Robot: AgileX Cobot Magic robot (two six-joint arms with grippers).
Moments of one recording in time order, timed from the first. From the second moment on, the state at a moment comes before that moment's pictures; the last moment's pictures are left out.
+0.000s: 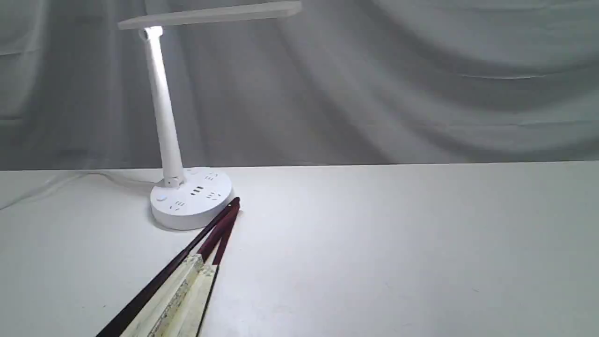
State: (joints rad) left arm -0.07 0.00 -0.49 -0.10 0.51 -0.07; right arm -0.14 0.00 -0.30 -0.04 0.24 0.03
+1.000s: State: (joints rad) left arm -0.07 0.40 -0.68 -0.07 0.67 -0.07; right arm -0.14 0.49 -0.53 -0.01 0.42 0.03
